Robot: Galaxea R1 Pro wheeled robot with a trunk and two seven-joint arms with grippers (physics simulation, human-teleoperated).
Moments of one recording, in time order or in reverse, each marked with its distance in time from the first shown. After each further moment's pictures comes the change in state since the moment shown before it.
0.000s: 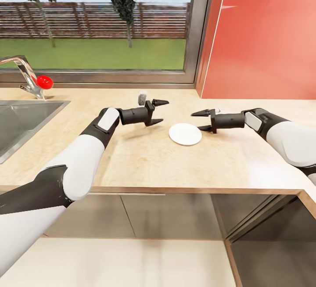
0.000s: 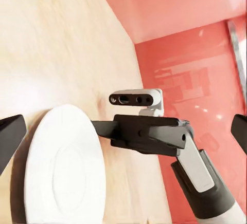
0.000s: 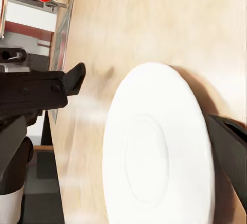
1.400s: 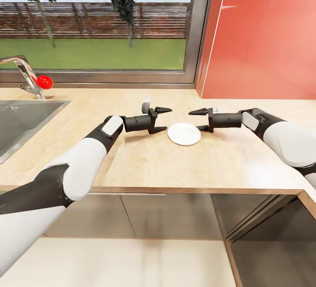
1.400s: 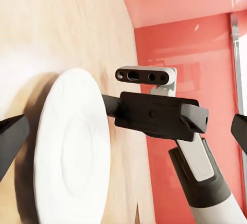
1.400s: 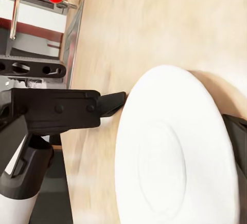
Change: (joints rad) left arm 0.000 0.000 -0.001 0.125 0.003 0.003 -0.055; right arm 0.003 0.018 0.000 -0.002 -0.038 -0.002 0.000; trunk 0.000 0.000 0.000
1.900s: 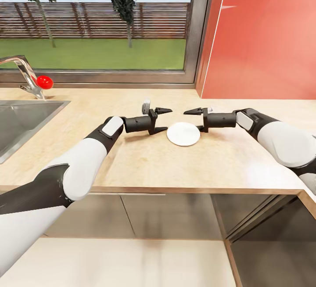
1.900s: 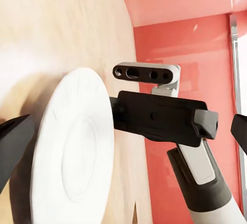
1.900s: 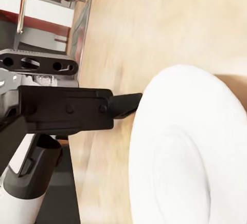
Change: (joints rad) left arm 0.000 0.000 0.001 0.013 0.006 0.001 -0.002; right arm 0.001 0.036 0.005 0.000 -0.023 0.001 -0.001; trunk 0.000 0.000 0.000
